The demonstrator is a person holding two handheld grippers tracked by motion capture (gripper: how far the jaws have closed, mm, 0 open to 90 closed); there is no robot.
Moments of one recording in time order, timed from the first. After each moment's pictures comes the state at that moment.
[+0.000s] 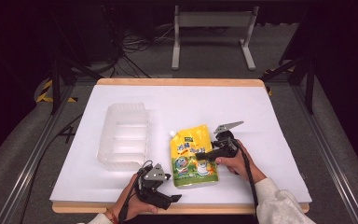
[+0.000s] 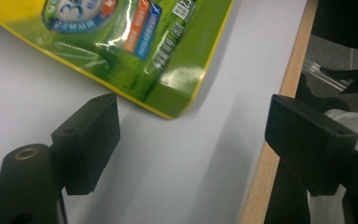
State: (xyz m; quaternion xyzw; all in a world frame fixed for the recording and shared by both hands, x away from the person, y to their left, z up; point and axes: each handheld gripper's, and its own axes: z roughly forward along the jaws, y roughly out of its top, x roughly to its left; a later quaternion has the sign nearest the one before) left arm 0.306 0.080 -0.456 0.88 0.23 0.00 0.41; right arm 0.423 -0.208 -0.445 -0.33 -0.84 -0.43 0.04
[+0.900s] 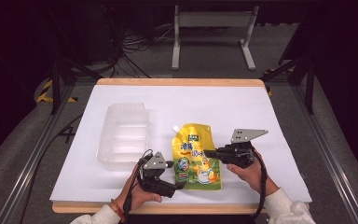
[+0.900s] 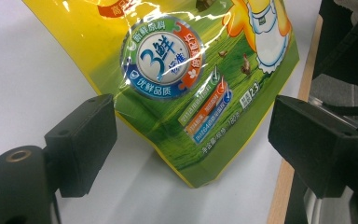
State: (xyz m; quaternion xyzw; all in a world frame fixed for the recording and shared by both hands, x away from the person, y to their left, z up) left arm 0.322 0.076 -0.430 0.85 0.25 0.02 0.47; right arm 0.360 -0.226 -0.385 -0.25 -0.81 -0.52 -0.04
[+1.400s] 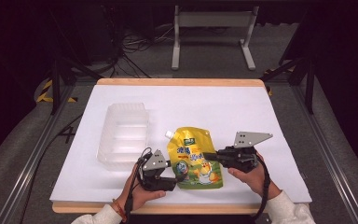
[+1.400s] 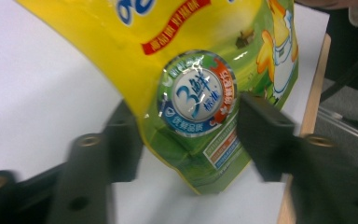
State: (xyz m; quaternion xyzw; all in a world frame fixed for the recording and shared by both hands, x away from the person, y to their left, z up) left arm 0.318 0.074 -0.418 0.83 0.25 0.06 0.49; right arm 0.342 -0.223 -0.370 -0.21 -0.81 -0.55 -0.06
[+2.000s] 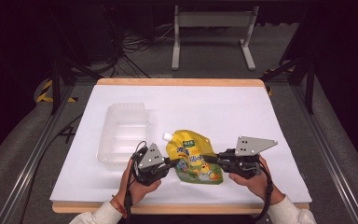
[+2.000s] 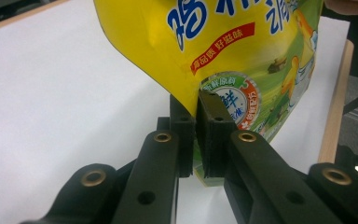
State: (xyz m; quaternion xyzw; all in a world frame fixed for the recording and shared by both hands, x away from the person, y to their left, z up) left arm 0.320 0.082 -0.390 0.83 0.22 0.13 0.49; right arm 0.319 -0.216 -0.351 -0.17 -0.81 -0.55 -0.10
